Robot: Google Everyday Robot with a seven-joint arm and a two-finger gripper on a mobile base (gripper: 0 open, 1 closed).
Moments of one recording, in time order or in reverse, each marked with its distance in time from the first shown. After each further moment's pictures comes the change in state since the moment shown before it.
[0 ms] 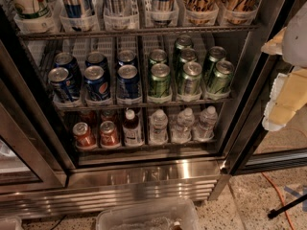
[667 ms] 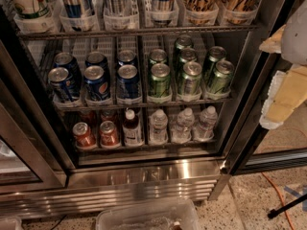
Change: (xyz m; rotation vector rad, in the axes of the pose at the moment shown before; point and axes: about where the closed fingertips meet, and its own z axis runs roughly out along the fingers) arm -0.005 -0.001 -0.001 -0.001 -0.021 0.003
